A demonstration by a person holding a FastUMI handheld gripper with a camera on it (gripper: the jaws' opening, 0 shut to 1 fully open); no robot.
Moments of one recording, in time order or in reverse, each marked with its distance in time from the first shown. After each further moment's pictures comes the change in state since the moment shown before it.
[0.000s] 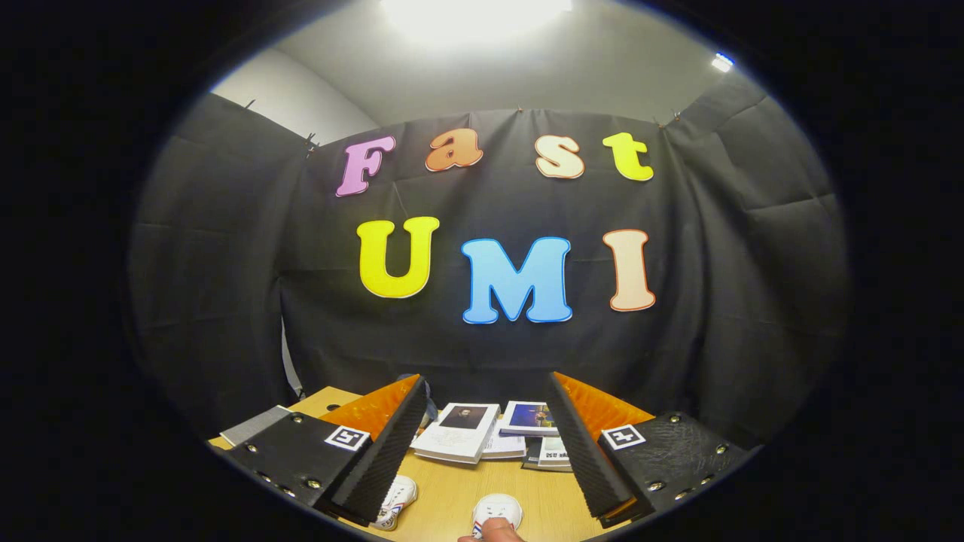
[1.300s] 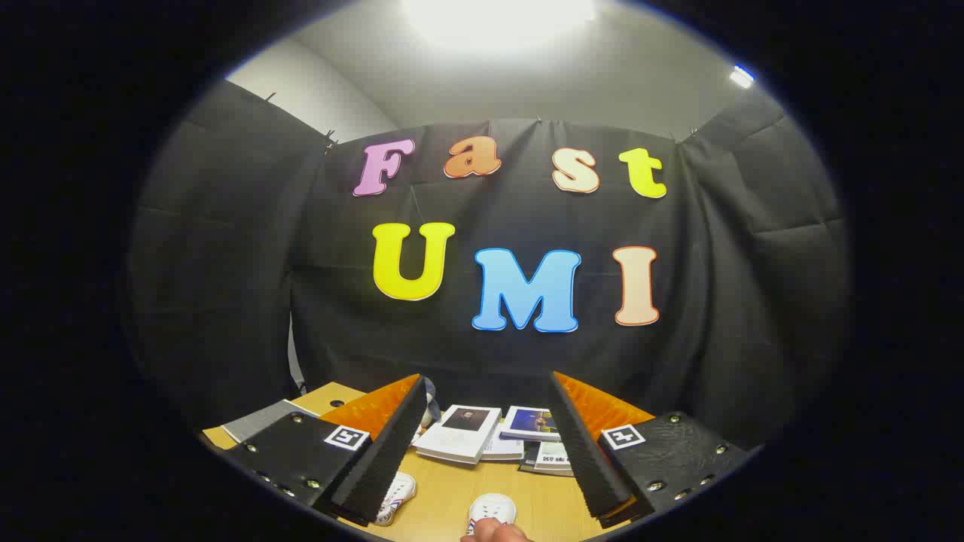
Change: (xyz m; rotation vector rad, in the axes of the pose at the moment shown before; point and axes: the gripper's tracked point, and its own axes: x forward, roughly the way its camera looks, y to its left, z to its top) arm -0.022 0.013 0.019 -0.036 -0.012 0.038
